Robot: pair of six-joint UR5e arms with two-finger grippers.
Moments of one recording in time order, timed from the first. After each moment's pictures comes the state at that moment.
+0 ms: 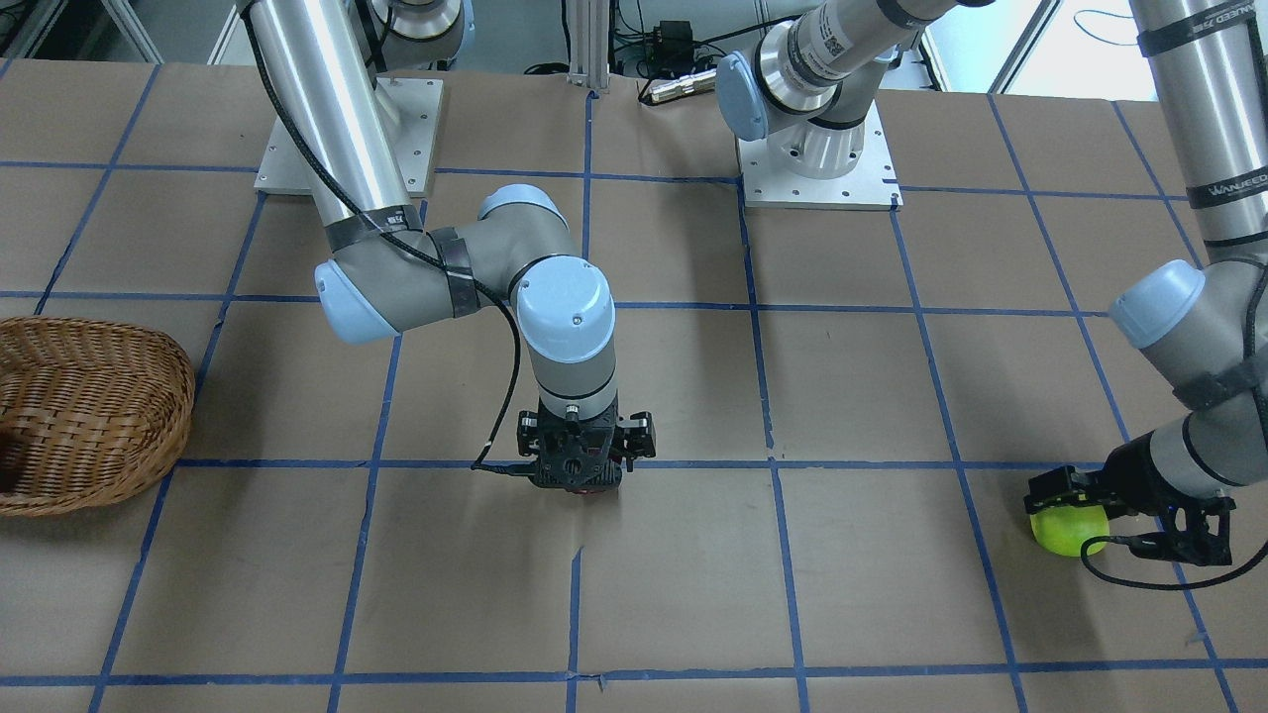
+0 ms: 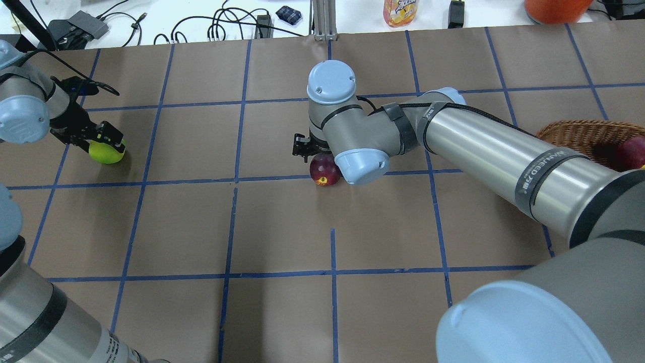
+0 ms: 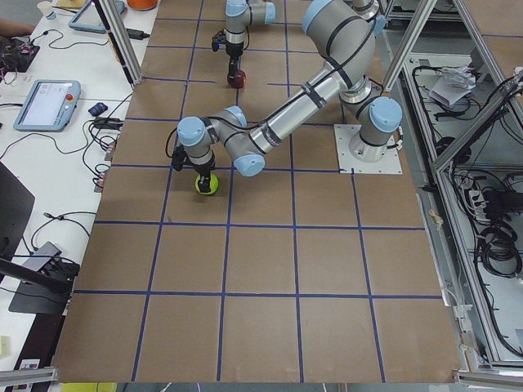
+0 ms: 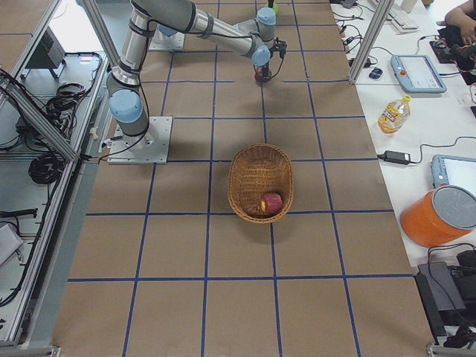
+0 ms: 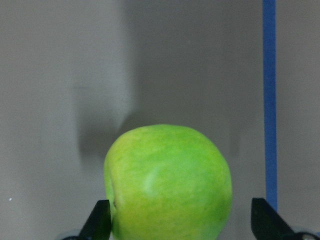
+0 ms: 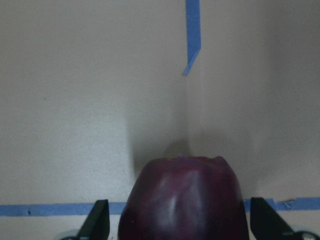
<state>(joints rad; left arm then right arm) -1.06 -2.14 -1.56 -1.08 1.53 0.60 1.95 -1.00 1.63 -2.30 -1.53 0.43</state>
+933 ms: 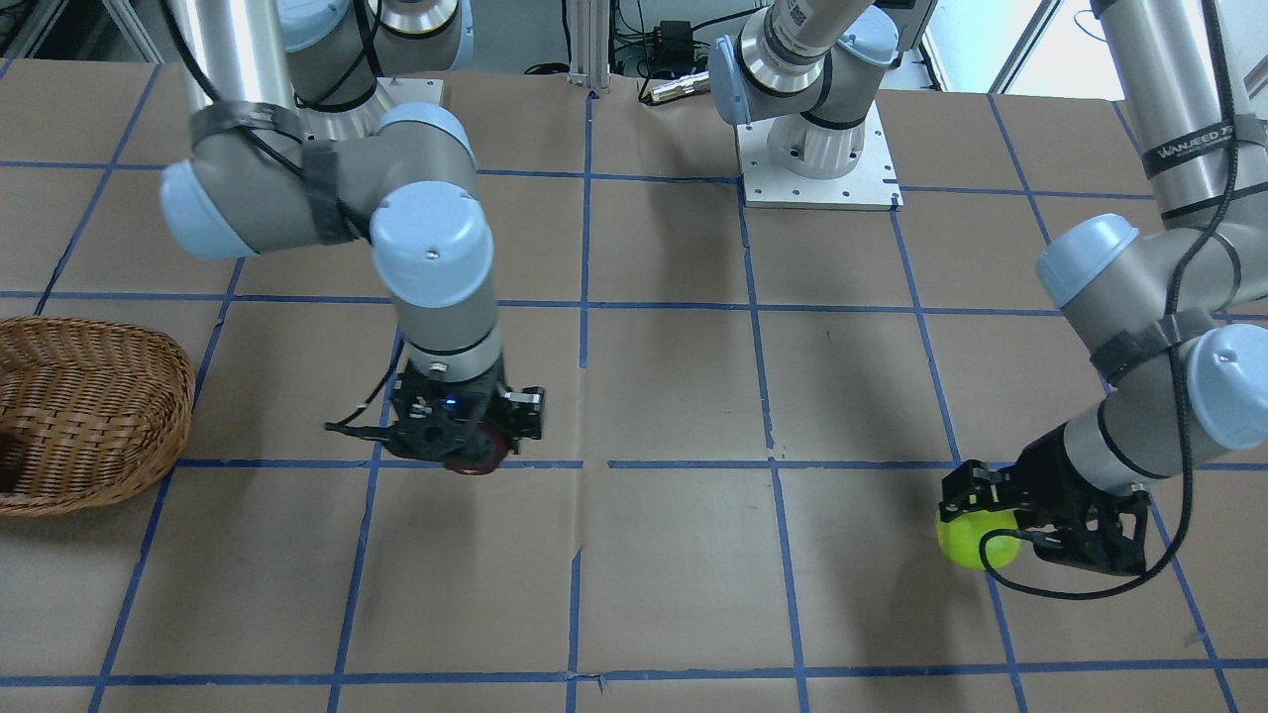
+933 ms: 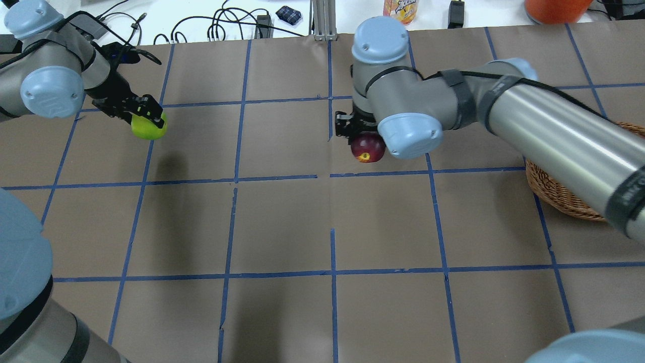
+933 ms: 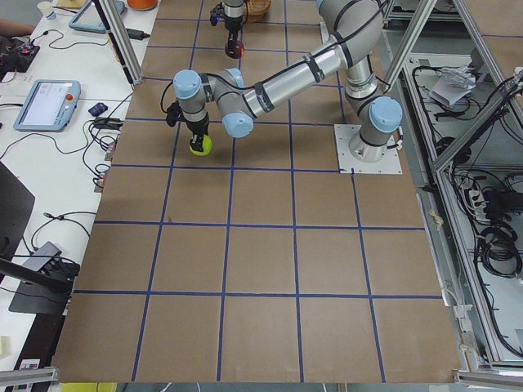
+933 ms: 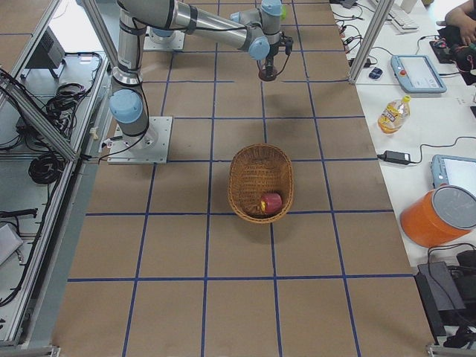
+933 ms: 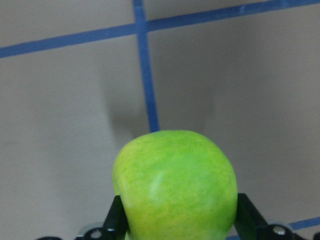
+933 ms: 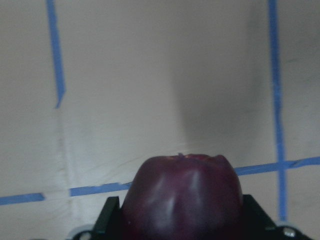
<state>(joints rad) -1.27 -2.03 -1.56 -1.16 1.41 0.45 1.75 -1.23 1.69 -2.10 -1.61 0.30</state>
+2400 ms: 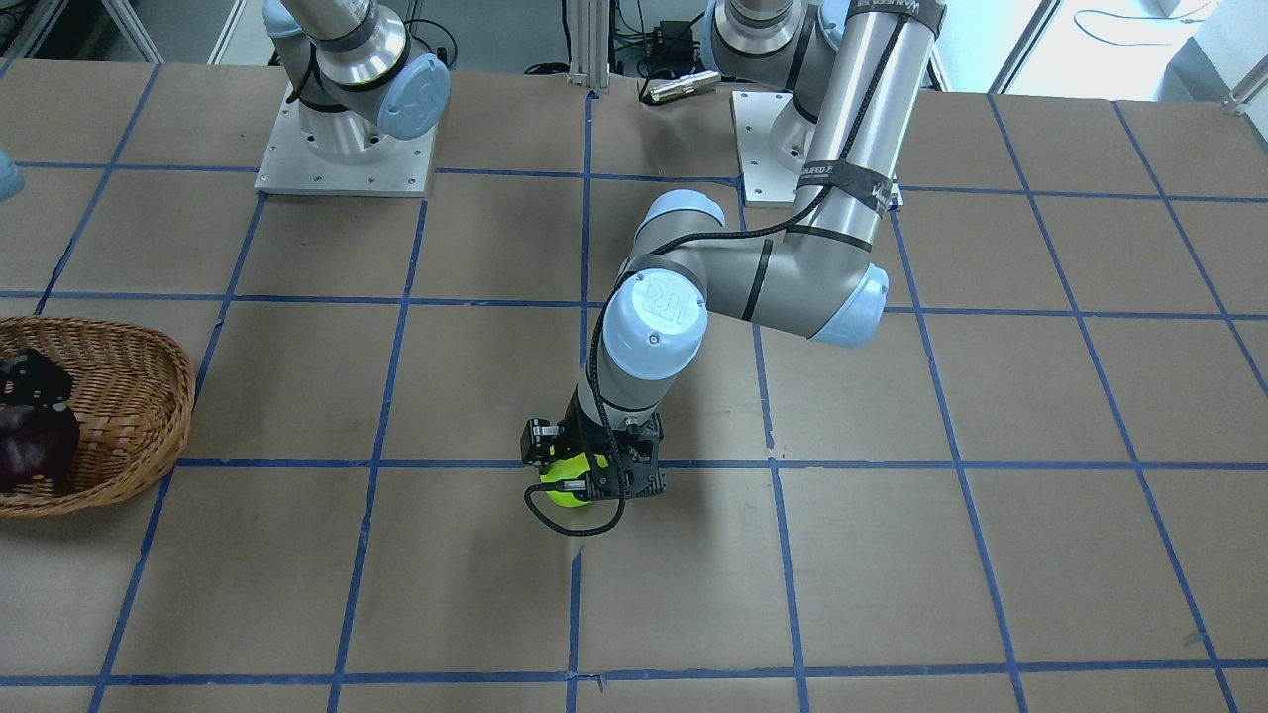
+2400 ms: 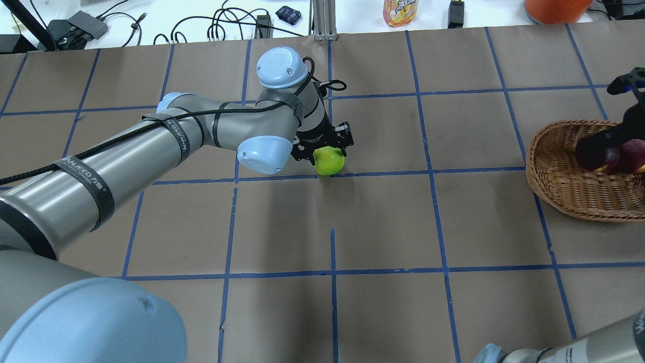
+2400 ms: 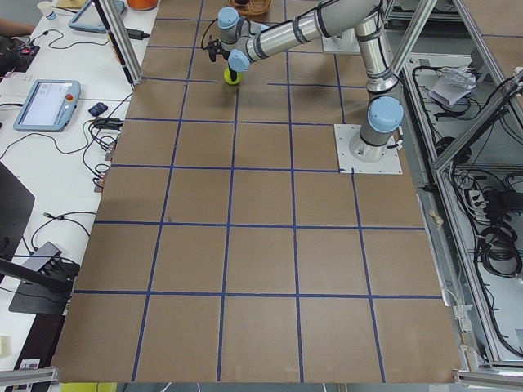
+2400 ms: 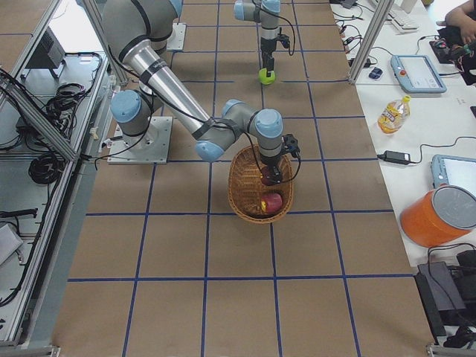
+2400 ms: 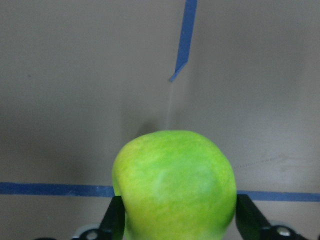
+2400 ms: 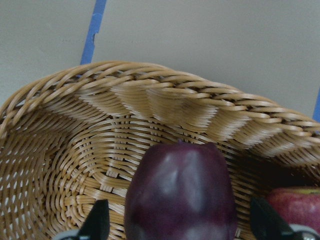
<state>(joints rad) -1.88 -2.11 -1.63 -0.87 1.37 -0.48 0.92 -1.26 1.86 -2.25 -1.46 -0.93</state>
